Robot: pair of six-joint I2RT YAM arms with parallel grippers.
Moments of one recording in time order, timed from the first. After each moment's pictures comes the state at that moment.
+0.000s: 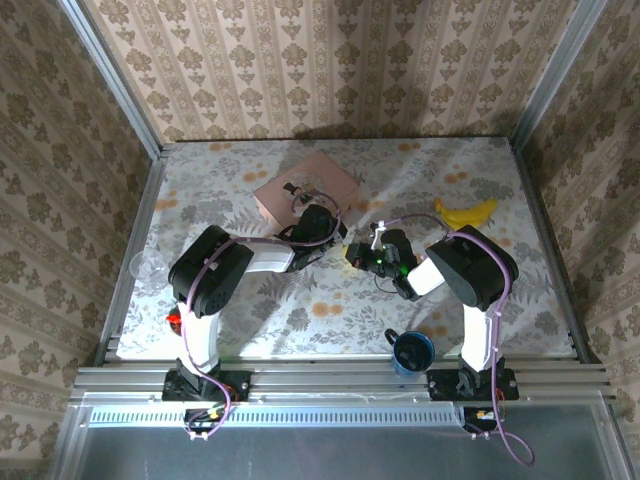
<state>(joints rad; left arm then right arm) -0.75 1.96 1.02 0.31 -0.02 -1.06 0.49 1.96 0.61 0.91 -0.31 0.85</state>
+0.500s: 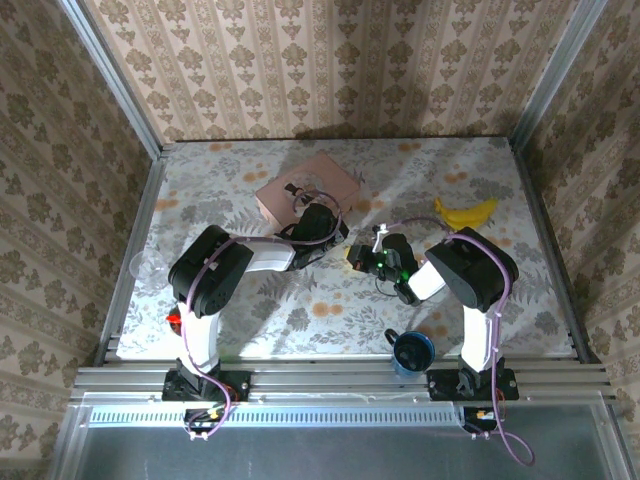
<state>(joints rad) -0.75 1.96 1.04 0.28 0.01 -1.08 0.50 1.95 0.56 0.97 -0.25 0.83</state>
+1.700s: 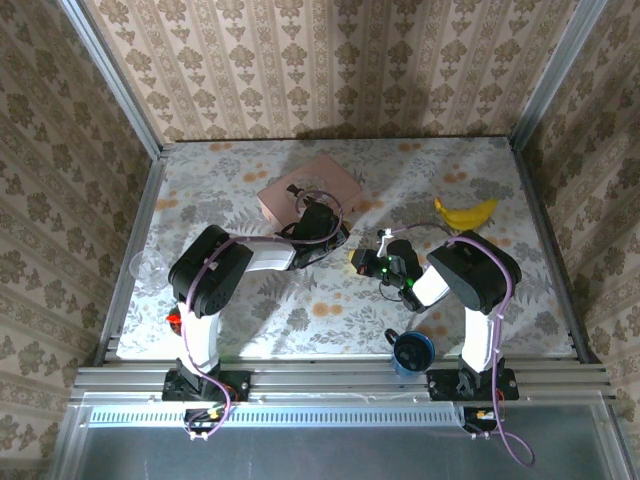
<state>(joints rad) -0.75 1.96 1.05 0.27 0.08 -1.11 0.50 1.93 0.49 1.04 -0.23 0.83</state>
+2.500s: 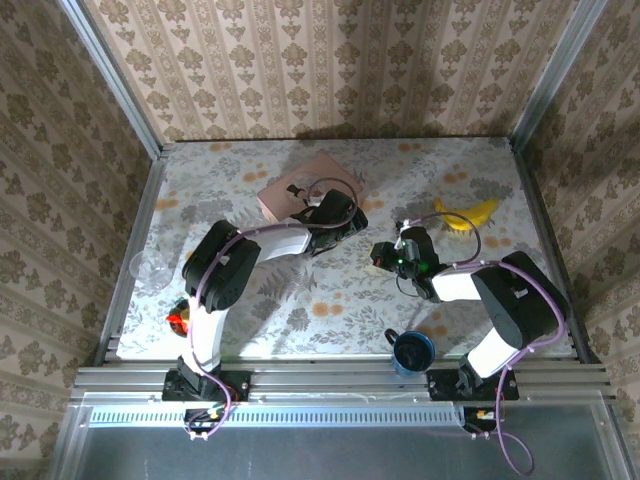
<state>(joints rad) -0.78 2.05 1.35 -0.14 -0.09 -1.04 0.40 1.61 0.50 0.51 -0.18 0.78</state>
